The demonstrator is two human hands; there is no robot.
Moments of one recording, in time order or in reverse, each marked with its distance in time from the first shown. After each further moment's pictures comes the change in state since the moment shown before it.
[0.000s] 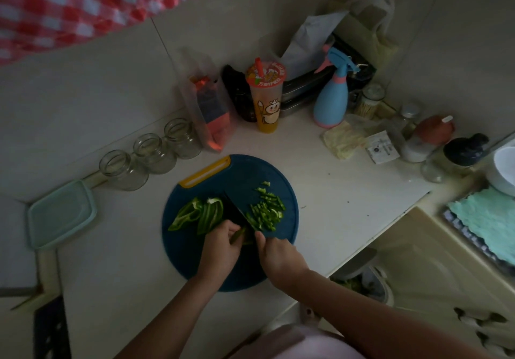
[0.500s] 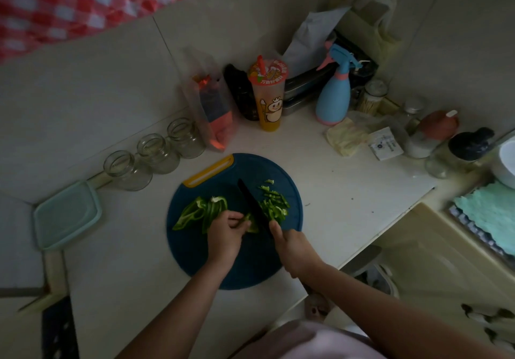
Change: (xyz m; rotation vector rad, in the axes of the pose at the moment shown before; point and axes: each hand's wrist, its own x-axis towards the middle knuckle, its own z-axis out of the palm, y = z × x) left_hand 0.017 0.009 0.004 -0.217 0.057 -0.199; right_hand -0.004 0.007 -0.021 0.297 0.007 0.001
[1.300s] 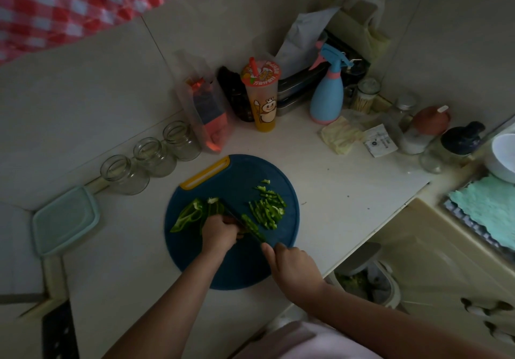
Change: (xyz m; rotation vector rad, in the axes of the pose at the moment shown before) left_hand 0.004 0.016 -0.009 0.018 -0.063 -0.185; right_hand -0.019 0.025 0.024 -0.366 0.111 -0.160
